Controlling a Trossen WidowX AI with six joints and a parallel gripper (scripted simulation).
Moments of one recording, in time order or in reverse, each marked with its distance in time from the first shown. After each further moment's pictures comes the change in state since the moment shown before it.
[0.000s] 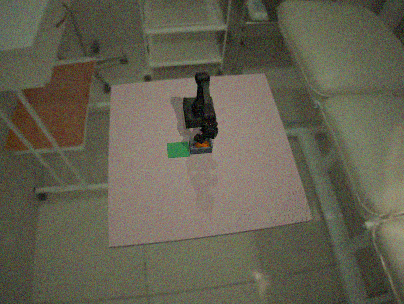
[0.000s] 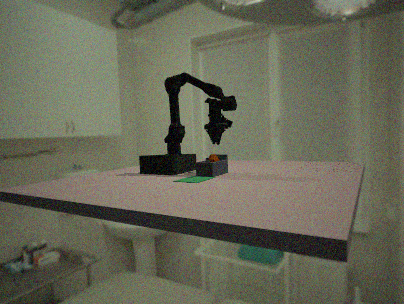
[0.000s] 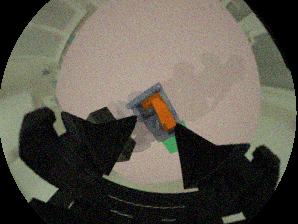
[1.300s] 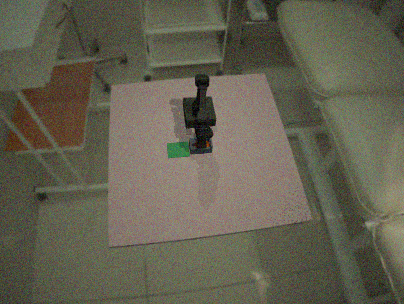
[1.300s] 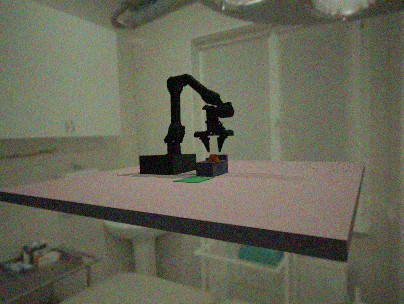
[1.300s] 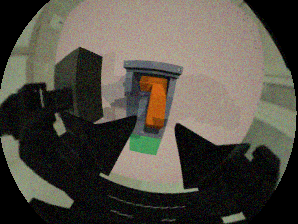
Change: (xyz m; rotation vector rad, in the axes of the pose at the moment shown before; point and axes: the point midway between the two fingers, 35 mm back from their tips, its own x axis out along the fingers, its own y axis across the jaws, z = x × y) arm 0.035 -0.031 -0.022 -0.725 -0.002 -0.022
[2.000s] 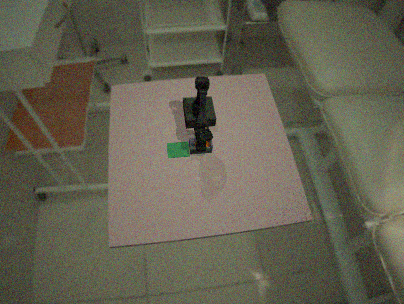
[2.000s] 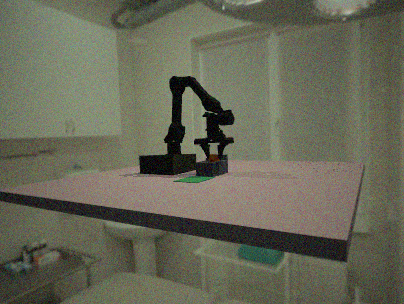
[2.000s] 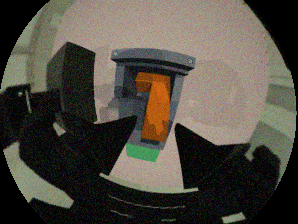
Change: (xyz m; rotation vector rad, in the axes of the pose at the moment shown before) arm 0.034 0.001 0.000 -0.007 0.000 0.002
